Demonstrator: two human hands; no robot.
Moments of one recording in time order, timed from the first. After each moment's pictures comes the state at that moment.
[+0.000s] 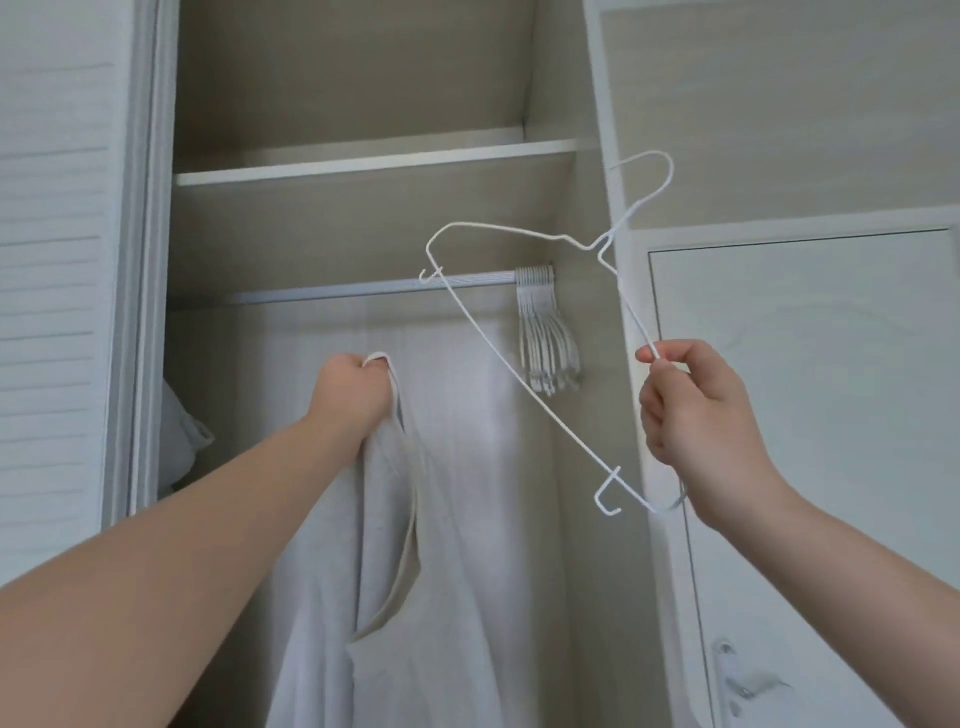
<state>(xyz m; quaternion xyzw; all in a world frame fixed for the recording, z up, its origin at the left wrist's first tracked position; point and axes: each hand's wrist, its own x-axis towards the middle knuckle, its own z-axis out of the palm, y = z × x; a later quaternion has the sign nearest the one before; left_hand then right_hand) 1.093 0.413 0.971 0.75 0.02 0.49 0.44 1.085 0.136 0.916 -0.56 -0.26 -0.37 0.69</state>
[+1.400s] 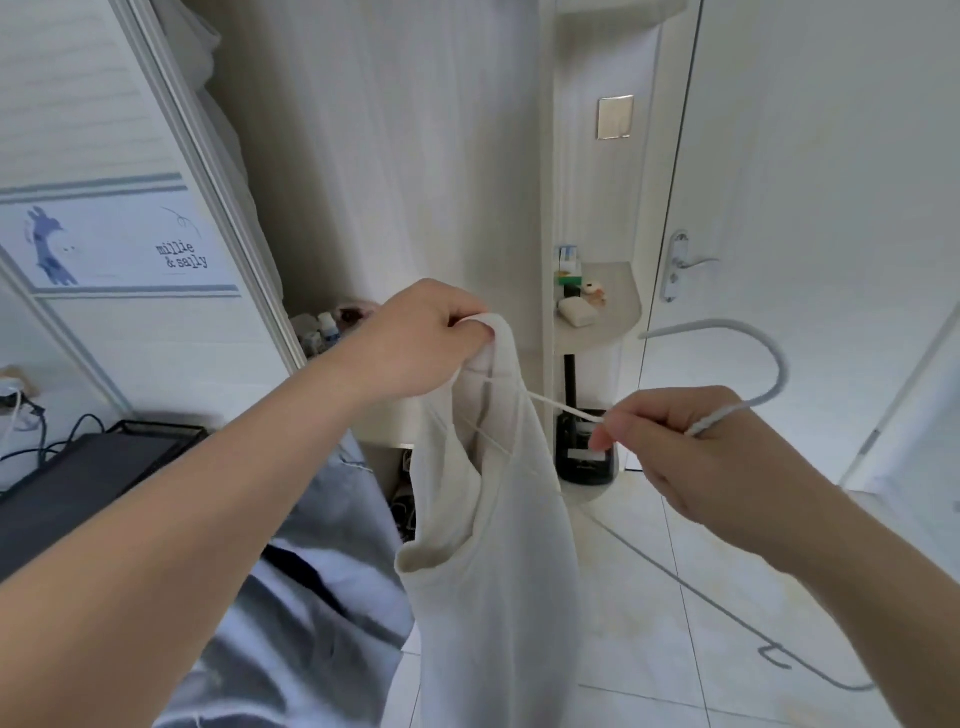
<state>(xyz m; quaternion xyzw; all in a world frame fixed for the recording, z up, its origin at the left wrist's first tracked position) 0.805 0.166 0.683 0.96 -0.02 0.12 0.27 0.805 -0.085 0.629 -0.80 -0.28 0.09 0.53</state>
